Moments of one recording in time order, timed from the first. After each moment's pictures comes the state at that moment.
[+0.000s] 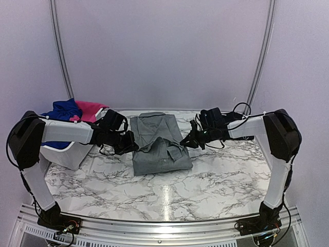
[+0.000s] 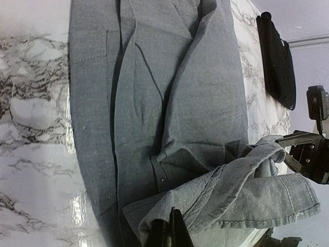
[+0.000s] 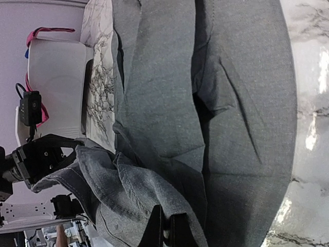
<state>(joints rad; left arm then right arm) -0.61 1.77 1.09 -0.16 0.24 -0.87 0.45 1.94 1.19 -0.05 -0.68 0.74</state>
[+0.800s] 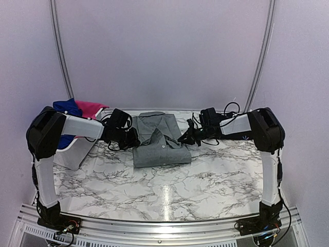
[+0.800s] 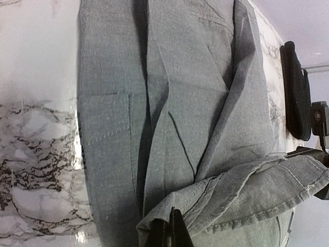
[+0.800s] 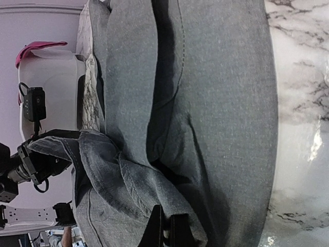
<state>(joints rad) -0.55 2.00 1.25 -0.09 0.19 -0.85 0.38 2.19 1.42 -0.04 -0.78 0.70</state>
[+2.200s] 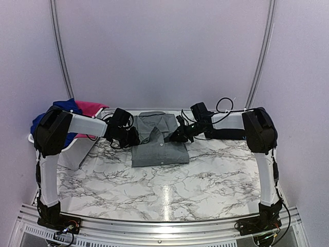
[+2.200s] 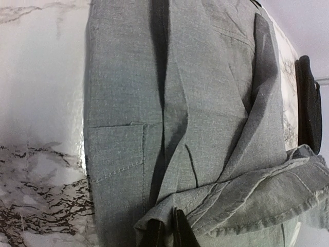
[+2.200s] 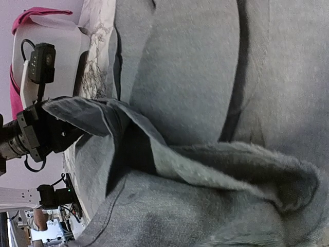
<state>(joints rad) -0.52 2.10 1.35 -0.11 0.16 -0.84 0.45 2.26 1.63 -0.26 -0.77 0.53</state>
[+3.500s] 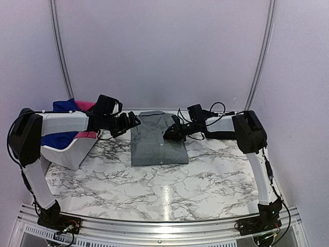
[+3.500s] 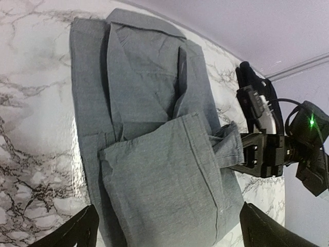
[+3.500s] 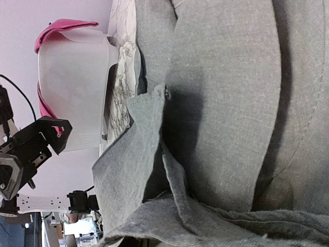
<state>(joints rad) -0.49 1.80 1.23 -0.11 0.21 -0.72 0.45 2.44 1.79 -0.07 -0.94 0.73</state>
